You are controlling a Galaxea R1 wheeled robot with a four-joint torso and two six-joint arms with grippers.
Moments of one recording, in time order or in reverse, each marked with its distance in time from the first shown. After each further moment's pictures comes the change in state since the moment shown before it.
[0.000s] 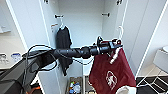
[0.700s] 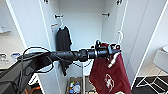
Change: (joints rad) left arm 0.024 -0.061 0.102 0.067 0.070 0.002; right arm 0.000 -0.006 0.000 0.001 -0.001 0.000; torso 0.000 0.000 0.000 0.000
